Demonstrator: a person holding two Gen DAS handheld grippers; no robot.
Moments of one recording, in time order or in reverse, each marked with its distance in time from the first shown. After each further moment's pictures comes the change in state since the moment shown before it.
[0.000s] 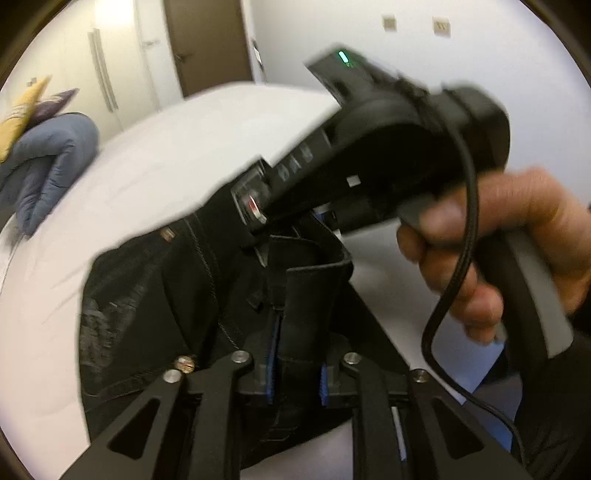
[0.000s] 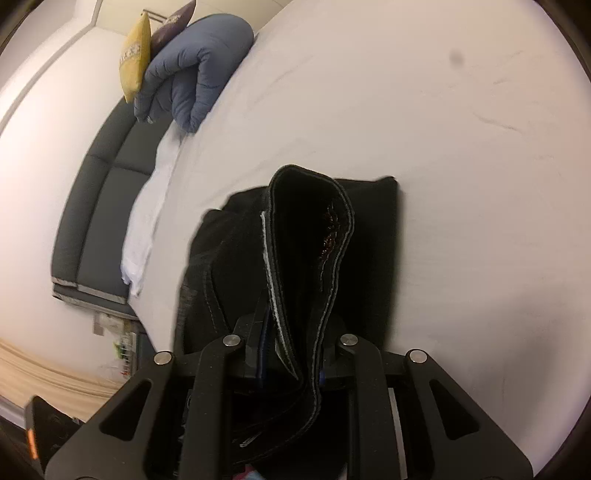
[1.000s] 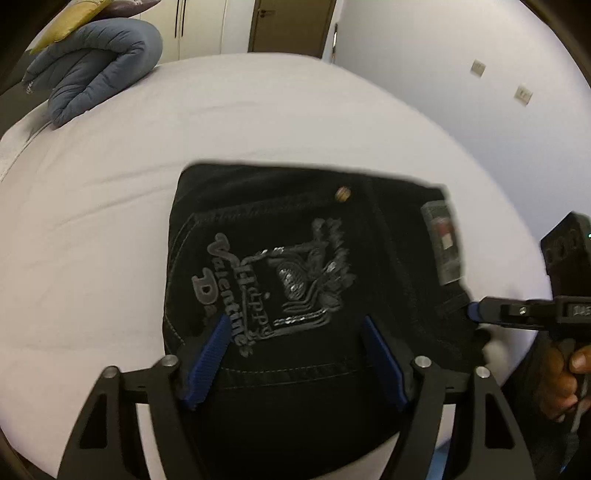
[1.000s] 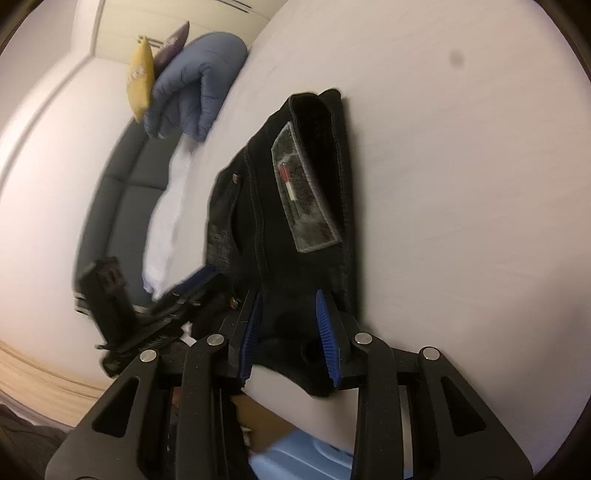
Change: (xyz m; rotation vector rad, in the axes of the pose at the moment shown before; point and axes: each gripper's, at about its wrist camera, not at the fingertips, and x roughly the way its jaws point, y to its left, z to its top) left arm -0.024 0.148 -0.039 -0.372 0.017 -0.075; right arm -0.039 -0.011 -0.103 0.065 -0.070 0.055
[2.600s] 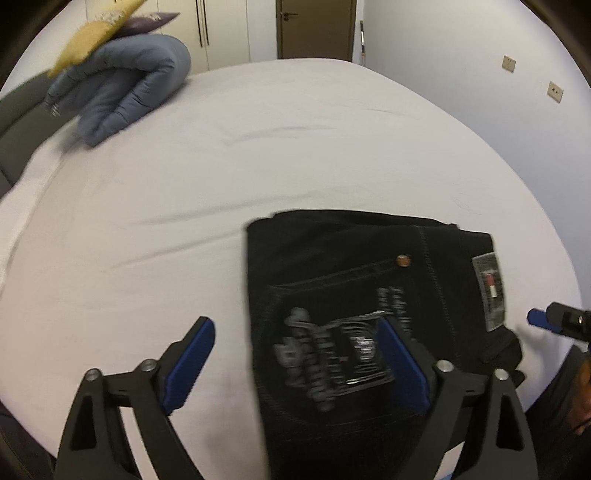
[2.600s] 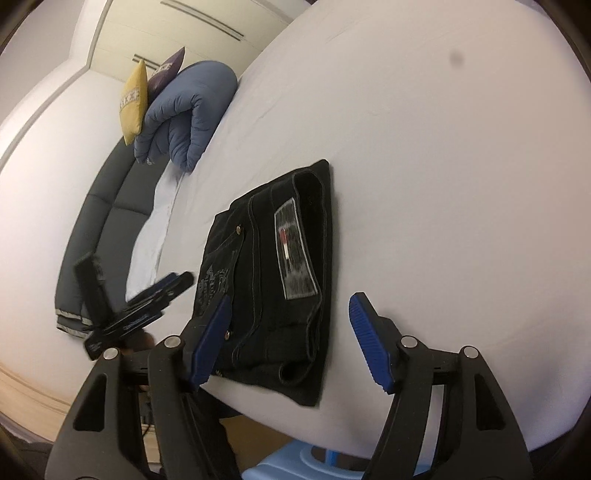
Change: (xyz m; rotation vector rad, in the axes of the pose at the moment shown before) left arm -0.070 -0.001 -0.039 0.033 0.012 0.239; right arm -0.072 -0.024 0.024 0.011 -0.102 -0.078
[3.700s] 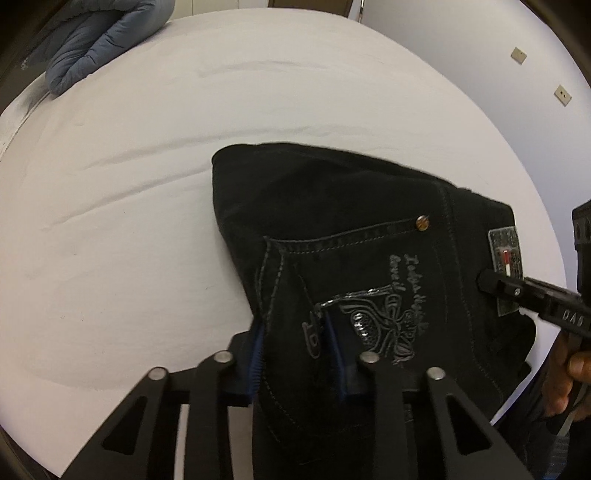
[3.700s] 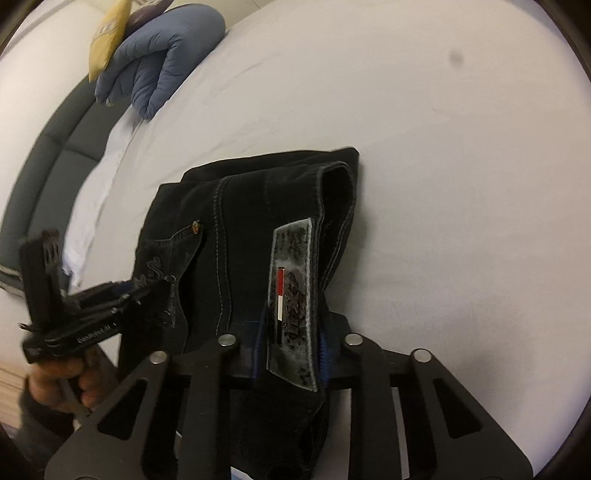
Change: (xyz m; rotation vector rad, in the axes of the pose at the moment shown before) left arm 0.030 -0.019 -0.024 -0.061 0.209 -0.170; right arm 0.103 0.059 0.022 -0.184 0.103 -0.263
